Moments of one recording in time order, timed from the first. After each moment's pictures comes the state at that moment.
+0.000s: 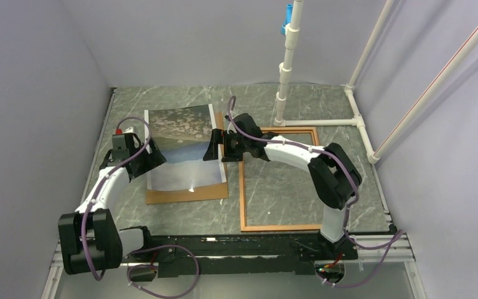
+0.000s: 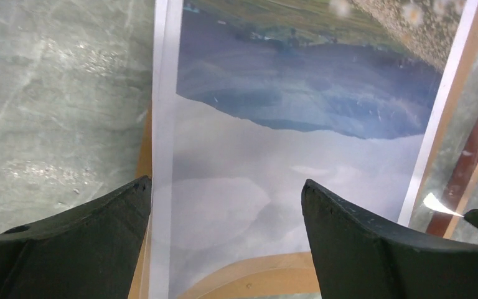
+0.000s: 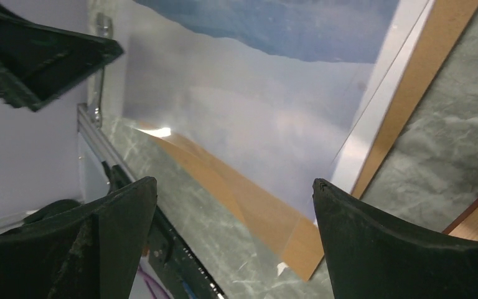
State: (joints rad) left arm 0.13 1.21 0.68 -0.34 0.16 -0.40; right arm 0.73 1.89 1.25 -0.08 -0.40 0.72
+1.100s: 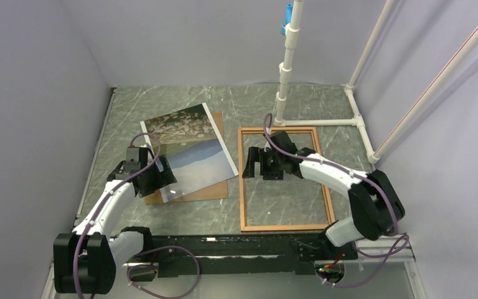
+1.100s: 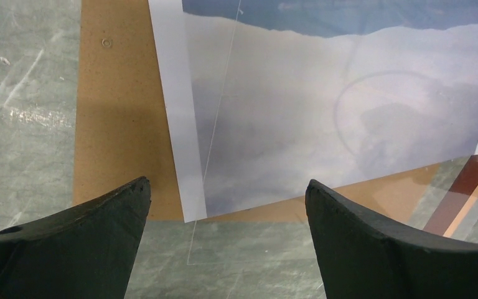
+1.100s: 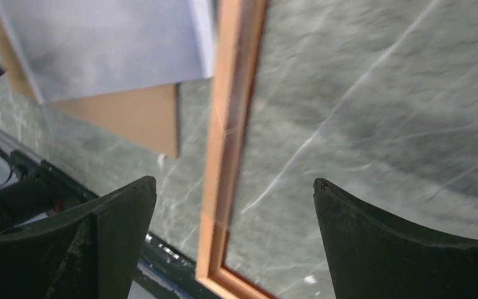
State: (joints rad) left arm -0.04 1.02 0.56 -0.56 0.10 -0.49; right arm 0.63 1.41 0.84 -0.33 -0.23 0.62
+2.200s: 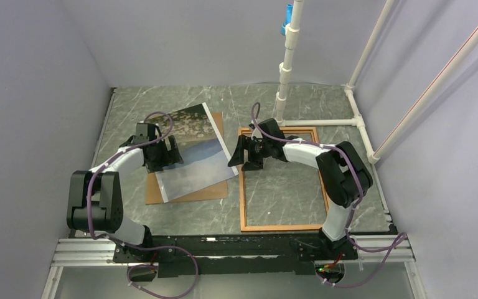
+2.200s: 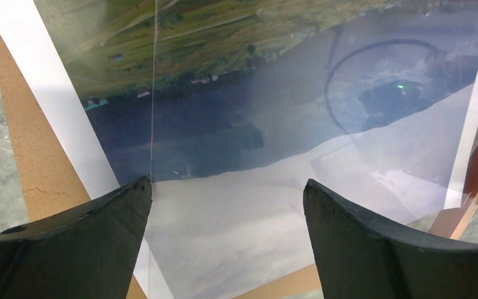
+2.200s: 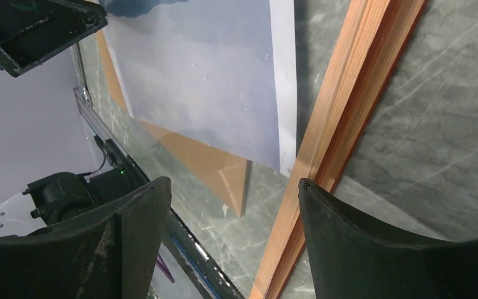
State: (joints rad) left arm -0.05 1.50 0.83 -0.37 0.18 -0.39; right arm 0.53 1.82 1.04 -0.08 -0.60 0.68
